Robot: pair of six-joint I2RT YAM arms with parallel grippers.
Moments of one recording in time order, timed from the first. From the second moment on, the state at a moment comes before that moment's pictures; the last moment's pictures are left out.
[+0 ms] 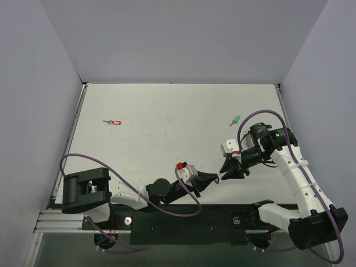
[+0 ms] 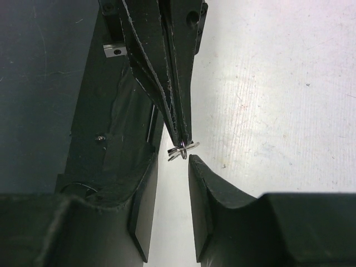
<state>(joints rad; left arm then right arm) -1.40 1.56 0.51 1.28 -0.25 -0.18 0.24 1.10 1.08 -1.49 -1.01 -1.44</state>
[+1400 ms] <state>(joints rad) -1.40 1.55 0.51 1.28 -0.24 -0.18 0.26 1.16 1.06 -1.49 -1.04 -1.49</state>
